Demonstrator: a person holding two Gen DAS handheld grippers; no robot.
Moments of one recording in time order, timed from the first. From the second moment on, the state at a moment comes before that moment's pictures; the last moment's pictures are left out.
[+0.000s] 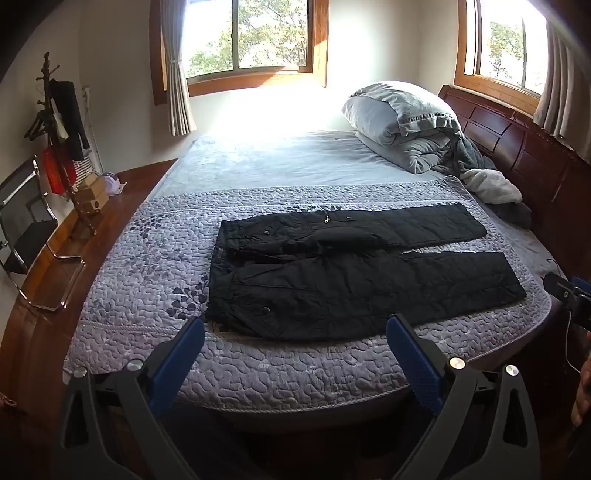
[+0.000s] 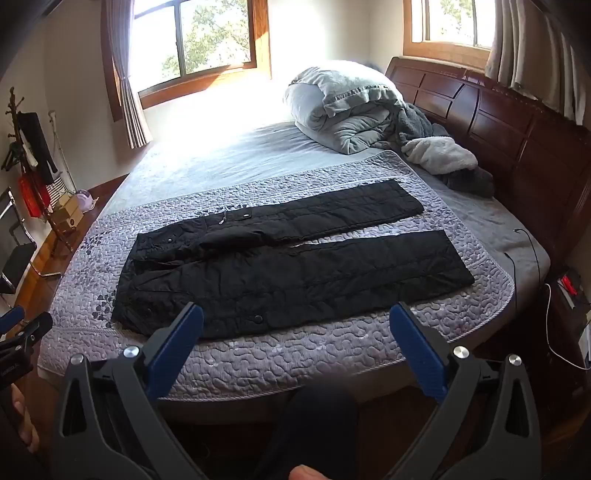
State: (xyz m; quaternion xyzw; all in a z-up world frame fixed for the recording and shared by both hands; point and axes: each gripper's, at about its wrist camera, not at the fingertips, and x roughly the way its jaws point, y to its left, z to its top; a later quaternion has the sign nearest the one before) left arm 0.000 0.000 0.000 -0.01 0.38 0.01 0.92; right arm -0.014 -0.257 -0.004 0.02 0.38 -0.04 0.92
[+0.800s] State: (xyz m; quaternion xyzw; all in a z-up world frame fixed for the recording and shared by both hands) left arm 0.000 -0.004 0.001 0.00 0.38 0.01 0.92; right arm -0.014 -0.259 -0.002 0.02 0.38 -0.05 0.92
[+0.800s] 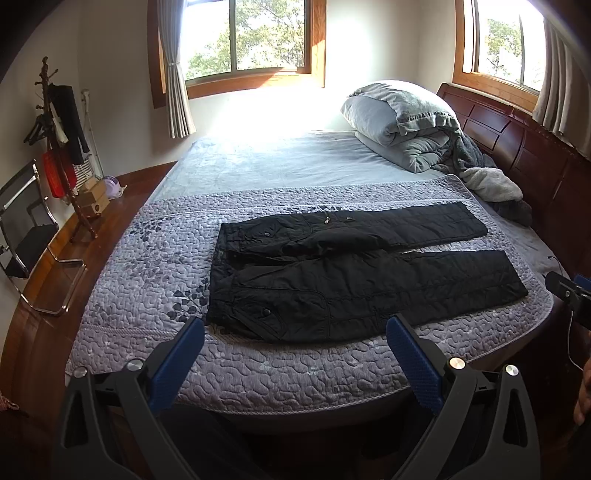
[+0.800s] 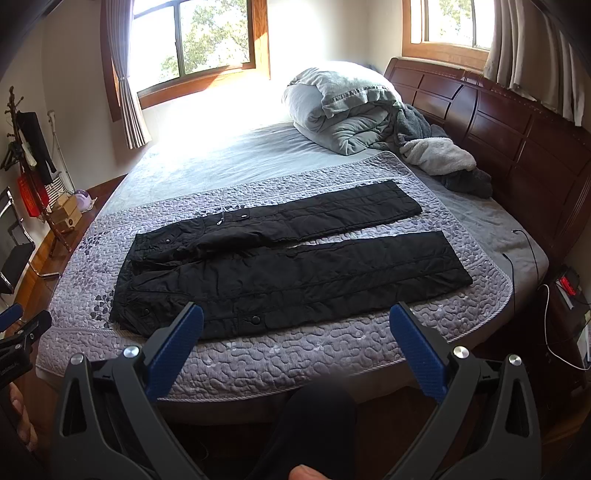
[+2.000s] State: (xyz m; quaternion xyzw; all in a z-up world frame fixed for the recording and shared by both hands) left arm 0.003 -0.002 0.003 0.00 0.38 0.01 0.92; right arm -0.011 -0.257 -0.002 0.02 0.38 -0.05 0.92
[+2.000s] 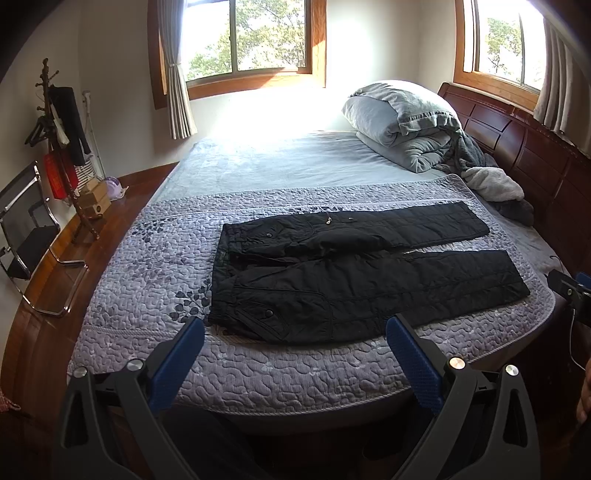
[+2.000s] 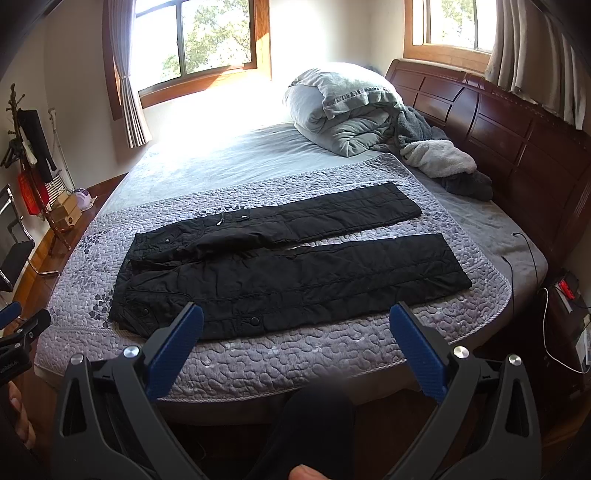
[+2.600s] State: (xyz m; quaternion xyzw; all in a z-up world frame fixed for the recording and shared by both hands) left arm 0.004 0.001 0.003 0.00 0.38 0.02 0.92; right arm -0.012 -0.258 -0.003 0.02 0.38 -0.05 0.92
